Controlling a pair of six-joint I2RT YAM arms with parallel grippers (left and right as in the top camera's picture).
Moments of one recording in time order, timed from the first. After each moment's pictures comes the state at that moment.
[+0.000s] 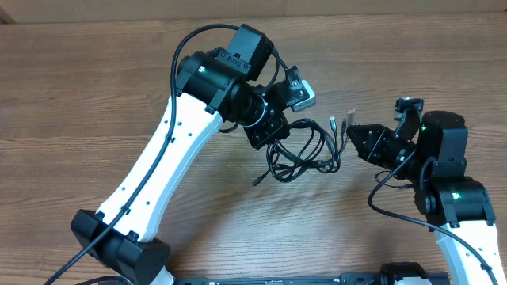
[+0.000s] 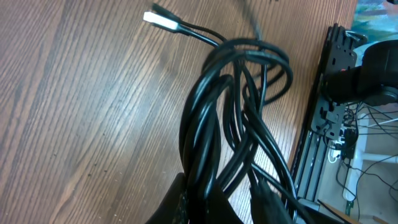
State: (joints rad) left arm -0.55 1.79 1.94 -1.39 0.50 0.49; right arm 0.03 0.98 0.88 -0.59 -0.49 0.55
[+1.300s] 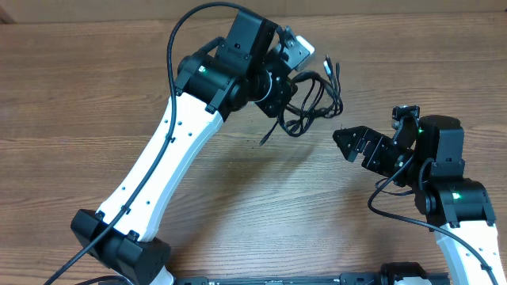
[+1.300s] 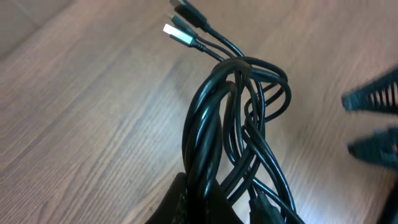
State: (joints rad) left arm -0.55 1.79 1.94 -1.05 0.29 0.19; right arm 0.03 0.98 0.88 -0.70 -0.48 0.51
